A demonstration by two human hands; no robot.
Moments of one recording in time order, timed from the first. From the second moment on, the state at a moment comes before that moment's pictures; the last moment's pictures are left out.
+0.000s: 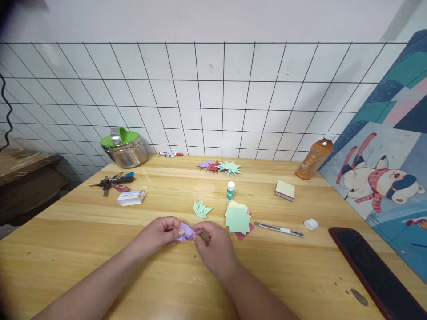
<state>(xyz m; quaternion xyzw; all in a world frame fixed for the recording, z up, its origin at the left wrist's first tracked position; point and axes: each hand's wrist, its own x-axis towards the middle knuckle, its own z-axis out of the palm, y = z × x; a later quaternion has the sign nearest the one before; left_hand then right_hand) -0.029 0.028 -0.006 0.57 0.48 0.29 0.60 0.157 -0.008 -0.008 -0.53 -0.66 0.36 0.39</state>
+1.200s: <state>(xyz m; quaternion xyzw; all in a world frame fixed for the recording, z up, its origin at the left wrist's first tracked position) -0.025 0.026 -0.006 0.57 0.45 0.30 0.62 0.161 -0.001 -0.012 -0.52 -0.60 0.42 0.45</state>
